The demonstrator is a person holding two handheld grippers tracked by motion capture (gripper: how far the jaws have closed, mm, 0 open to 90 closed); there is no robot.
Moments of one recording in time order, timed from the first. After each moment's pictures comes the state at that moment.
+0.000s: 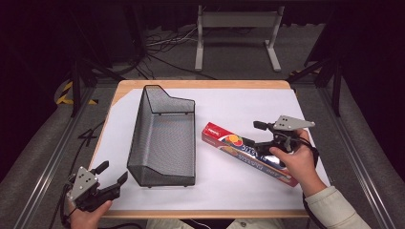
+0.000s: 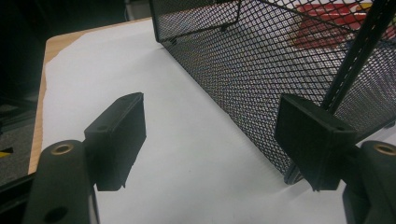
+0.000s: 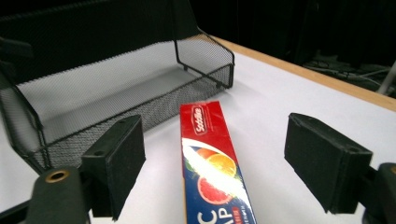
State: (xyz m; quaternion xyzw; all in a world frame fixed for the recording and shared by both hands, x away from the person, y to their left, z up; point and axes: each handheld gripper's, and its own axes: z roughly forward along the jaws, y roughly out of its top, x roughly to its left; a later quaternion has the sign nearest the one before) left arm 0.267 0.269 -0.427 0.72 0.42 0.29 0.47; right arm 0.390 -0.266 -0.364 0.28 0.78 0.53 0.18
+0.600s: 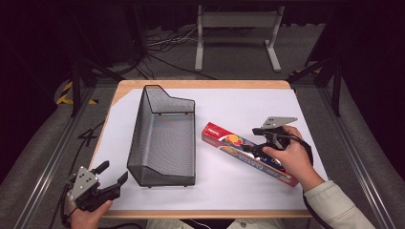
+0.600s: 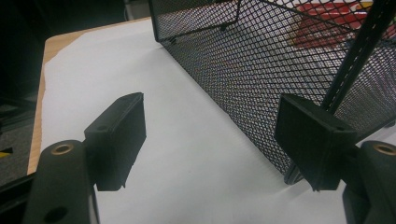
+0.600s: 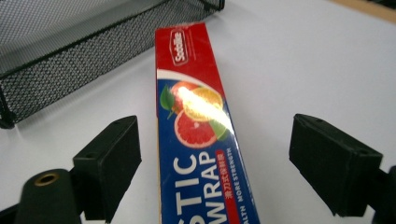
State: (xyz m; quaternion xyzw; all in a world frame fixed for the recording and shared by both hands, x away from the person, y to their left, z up) left arm 0.268 0.268 -0.427 0.72 0.42 0.29 0.47; right arm 0.409 -0.259 -0.386 0.32 0.84 0.41 0.13
